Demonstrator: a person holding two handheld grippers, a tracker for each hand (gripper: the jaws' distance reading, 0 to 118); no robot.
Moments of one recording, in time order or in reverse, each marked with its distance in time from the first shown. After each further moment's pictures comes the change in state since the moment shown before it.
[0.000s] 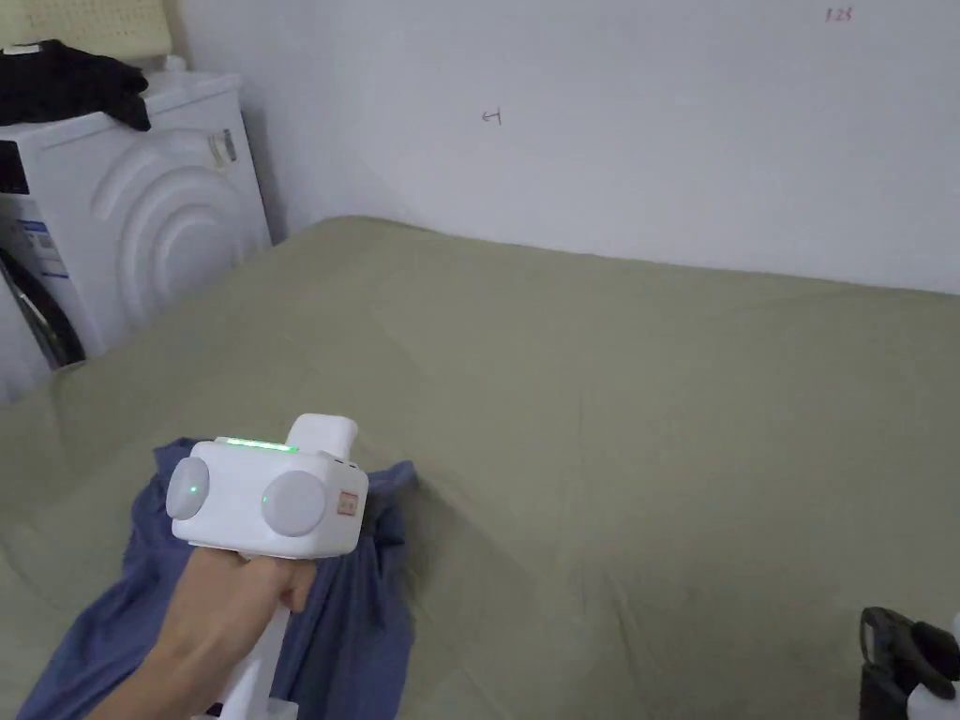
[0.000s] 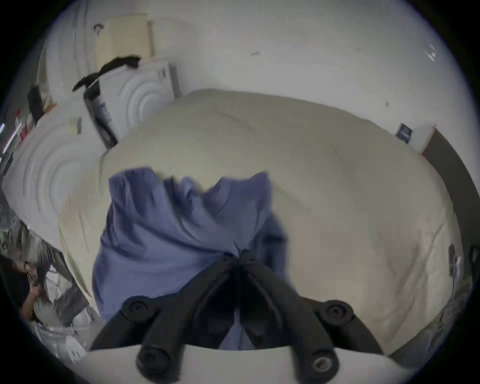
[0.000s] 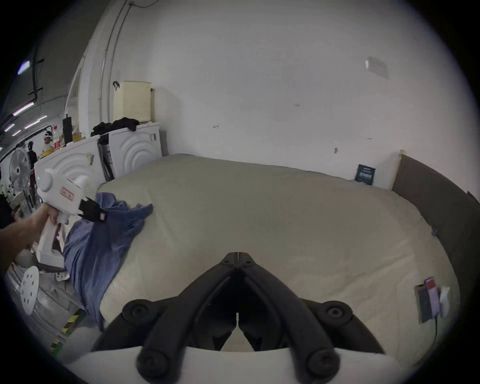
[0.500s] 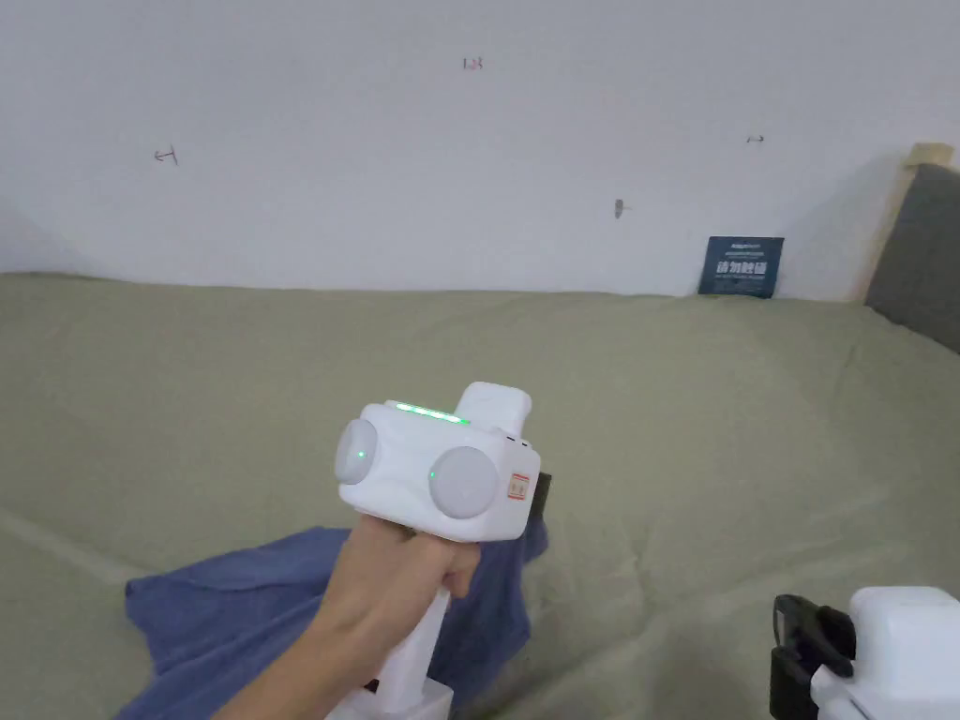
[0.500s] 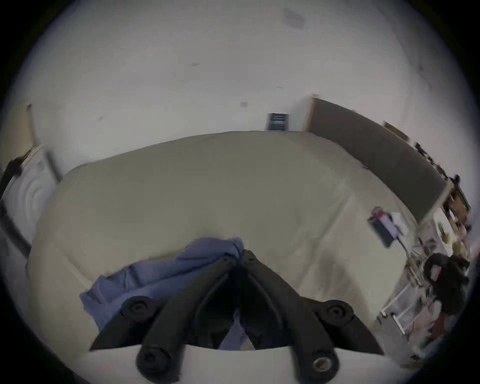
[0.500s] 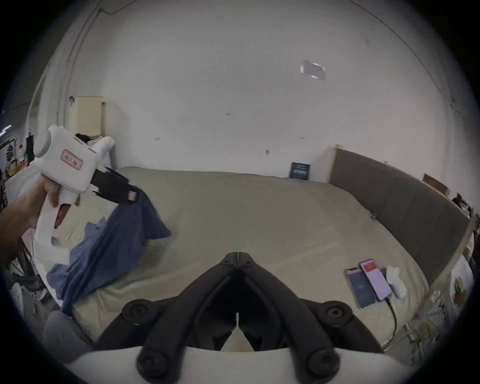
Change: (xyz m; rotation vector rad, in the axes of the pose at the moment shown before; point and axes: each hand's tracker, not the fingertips) left arm 0.366 0.040 0.019 0.096 -0.565 -0.395; right arm 0.120 -0.020 0.085 0.012 -0.306 -0.109
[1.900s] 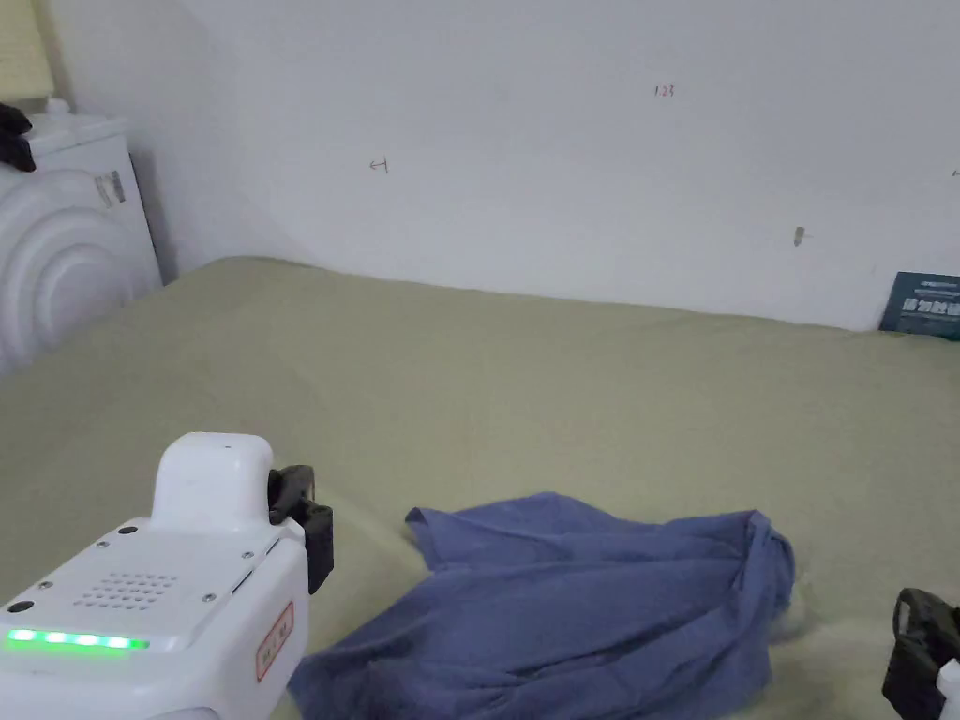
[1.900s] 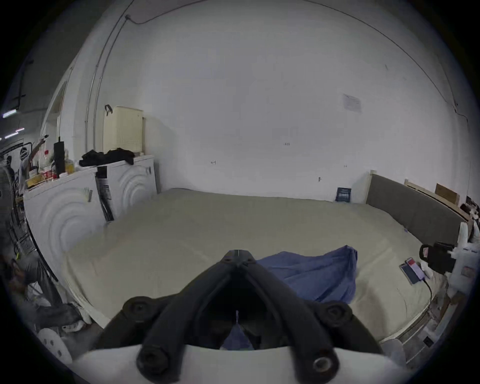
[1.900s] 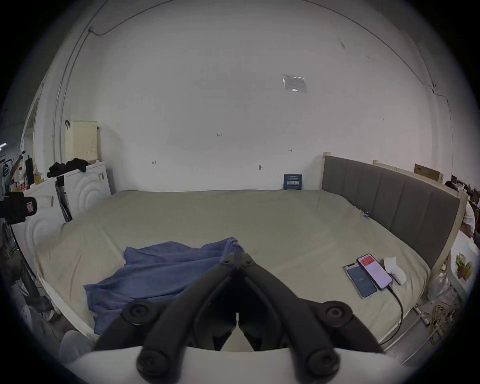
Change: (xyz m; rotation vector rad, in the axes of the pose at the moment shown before) left arm -0.088 -0.193 0.313 0.421 0.598 0.280; right arm -0.060 -0.001 0.046 0.112 0.074 -0.068
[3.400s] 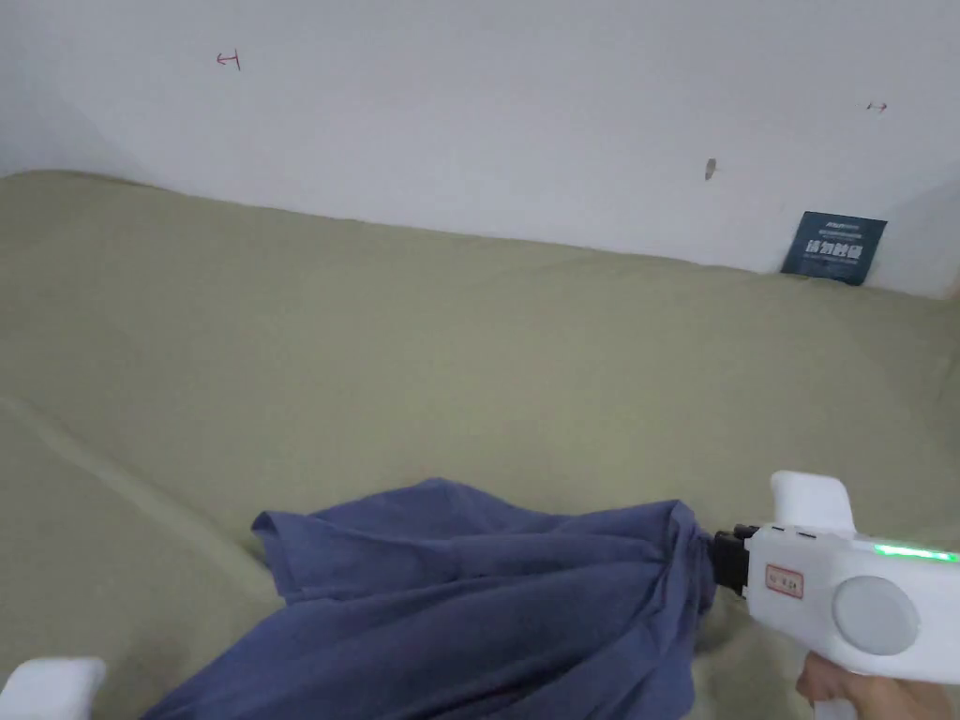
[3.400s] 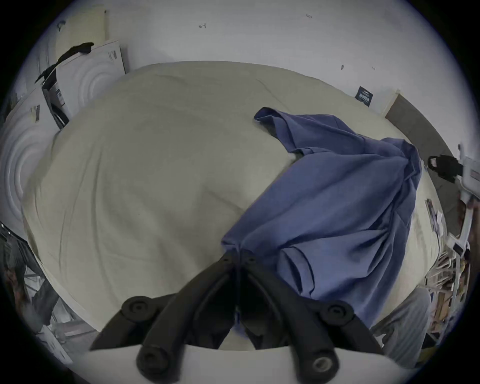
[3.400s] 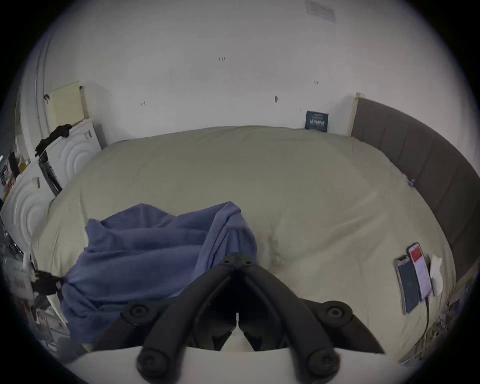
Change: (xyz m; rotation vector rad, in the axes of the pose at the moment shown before) left arm -0.035 -0.128 -0.185 -0.710 -0.093 0.018; right arm 0.033 -0.005 -0.276 -0.450 0.066 0.010
